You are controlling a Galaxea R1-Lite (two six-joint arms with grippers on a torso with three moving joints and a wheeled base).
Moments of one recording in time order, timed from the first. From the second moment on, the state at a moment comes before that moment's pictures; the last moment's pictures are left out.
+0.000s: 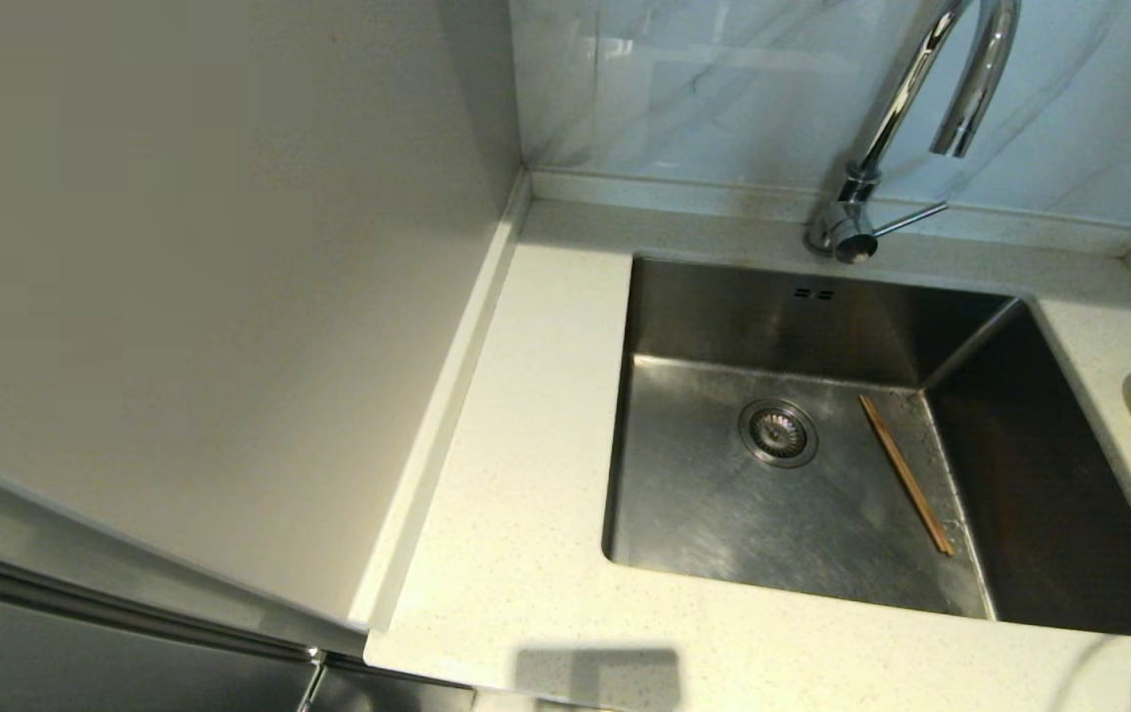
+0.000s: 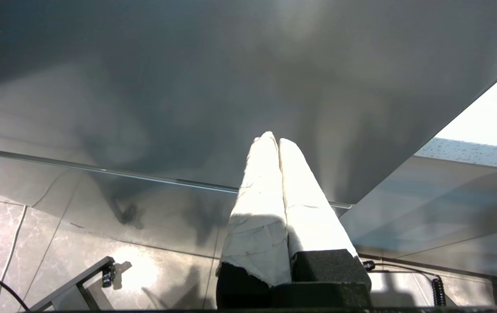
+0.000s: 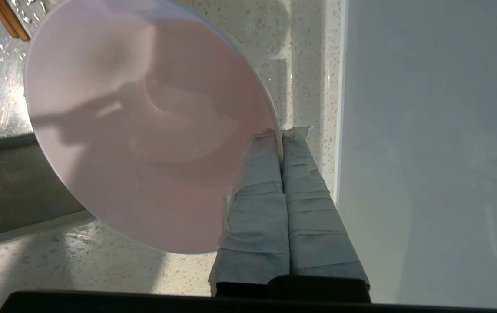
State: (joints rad) left arm 0.00 0.00 0.00 0.00 0.02 -0.03; right arm -0.79 1.46 -1.04 0.32 0.01 -0.44
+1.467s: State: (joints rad) left arm 0.00 0.00 0.00 0.00 0.02 -0.03; right arm -0.79 1.55 -1.02 0.09 0.01 -0.48
